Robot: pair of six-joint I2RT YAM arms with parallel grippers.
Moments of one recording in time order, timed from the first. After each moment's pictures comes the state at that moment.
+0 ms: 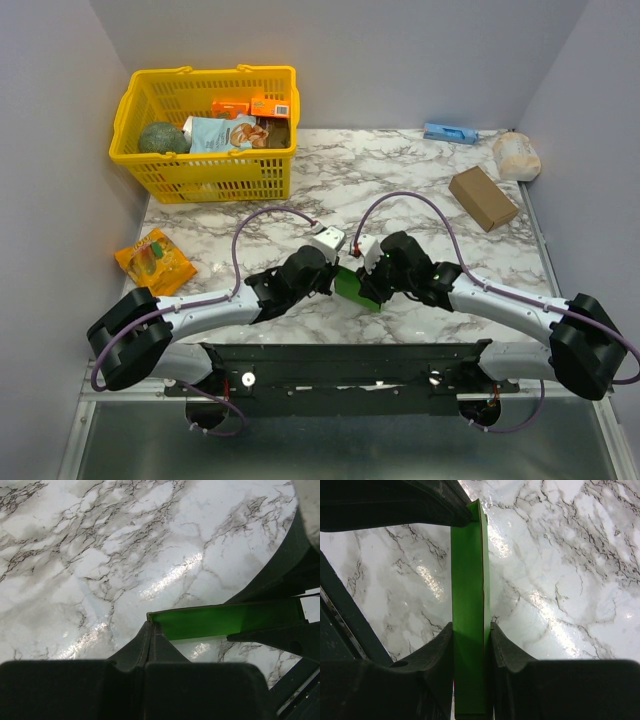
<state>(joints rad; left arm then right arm) -0.98 1.31 0.62 0.17 -0.20 -0.31 0.80 1.24 0.66 -0.18 -0.17 -0.11</state>
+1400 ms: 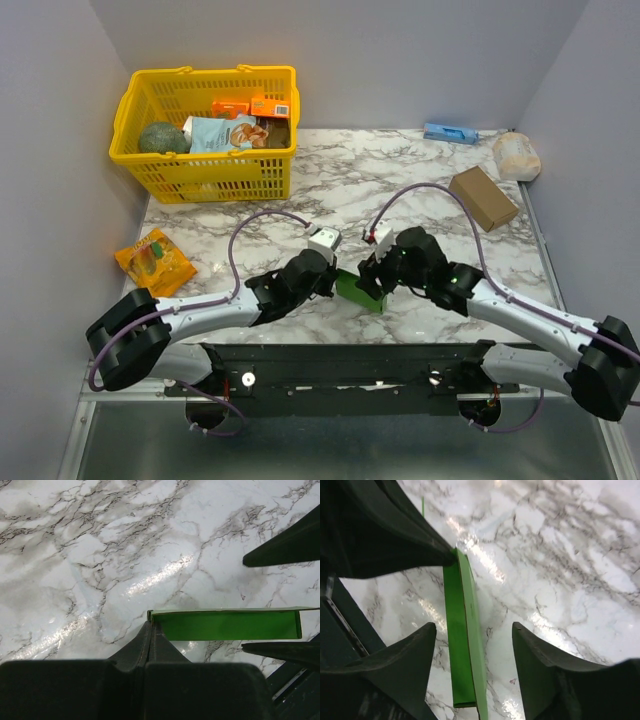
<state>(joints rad) -1.01 1.31 0.61 0.15 -0.25 -0.44 0.80 1.11 0.67 -0.18 -0.13 -0.02</state>
